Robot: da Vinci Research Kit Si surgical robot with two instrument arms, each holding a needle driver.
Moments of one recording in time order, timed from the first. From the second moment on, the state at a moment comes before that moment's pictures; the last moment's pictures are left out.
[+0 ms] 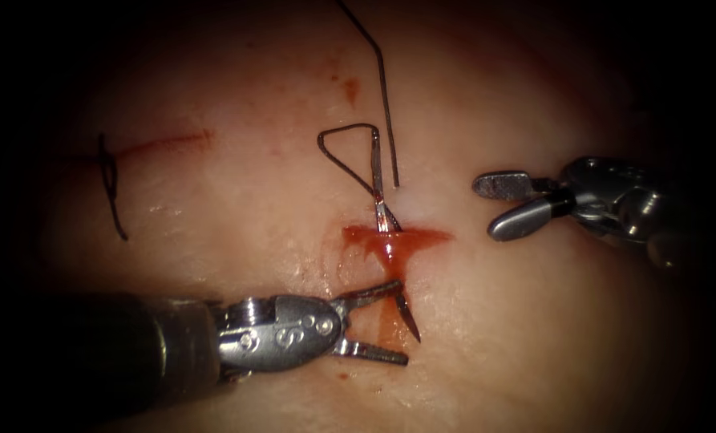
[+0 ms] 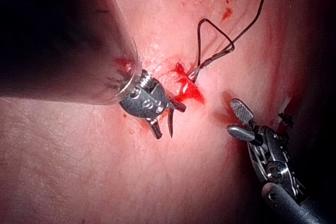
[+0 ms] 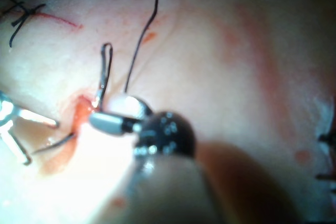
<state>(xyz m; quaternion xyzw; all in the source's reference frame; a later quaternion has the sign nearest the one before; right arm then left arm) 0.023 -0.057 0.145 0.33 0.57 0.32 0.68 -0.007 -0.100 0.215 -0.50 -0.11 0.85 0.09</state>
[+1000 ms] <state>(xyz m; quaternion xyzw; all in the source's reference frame) 0.023 -0.058 0.145 0.33 0.58 0.32 0.67 -0.008 -0.099 0.219 -0.50 -0.10 0.86 0.10</state>
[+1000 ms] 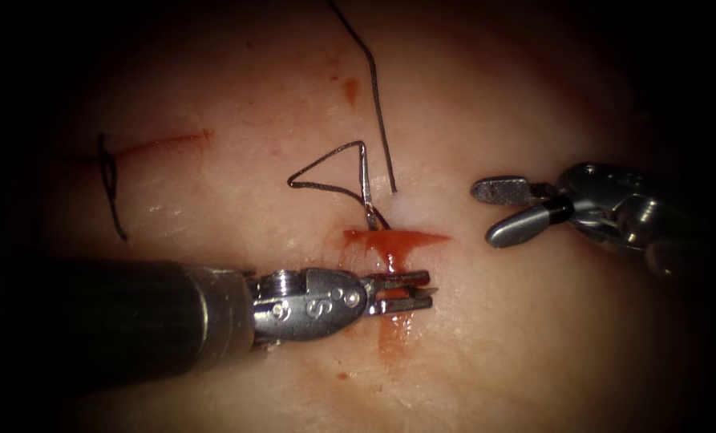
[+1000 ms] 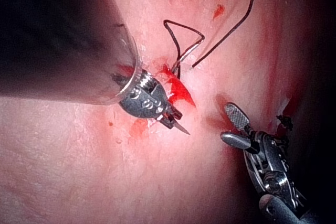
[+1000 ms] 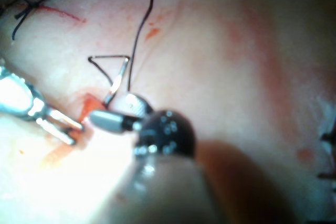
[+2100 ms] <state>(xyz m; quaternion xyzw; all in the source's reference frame) 0.022 -0.059 0.142 0.35 0.58 0.32 0.67 -0.008 -0.097 0.204 -0.60 -0.22 0.76 0.12</state>
